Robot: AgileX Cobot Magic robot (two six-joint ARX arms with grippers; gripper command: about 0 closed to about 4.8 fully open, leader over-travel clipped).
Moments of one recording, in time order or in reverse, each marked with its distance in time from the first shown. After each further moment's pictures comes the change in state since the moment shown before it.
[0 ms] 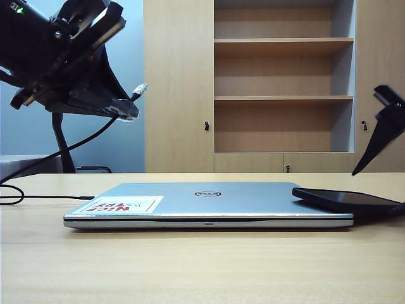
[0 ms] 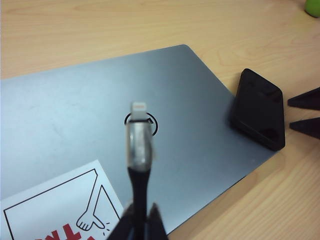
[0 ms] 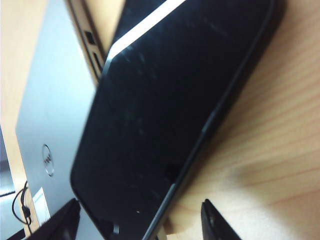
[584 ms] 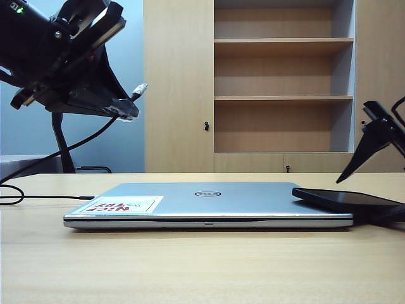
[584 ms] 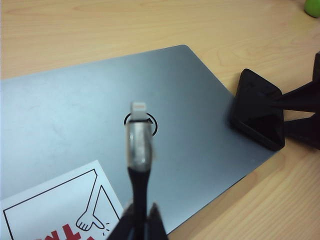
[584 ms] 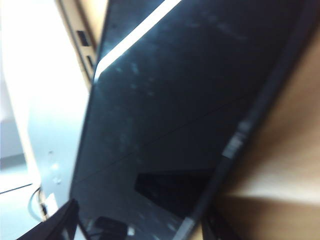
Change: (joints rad) left arm 0.000 0.000 0.000 0.001 0.000 0.000; right arm 0.000 0.172 0.006 0.185 -0.068 0.051
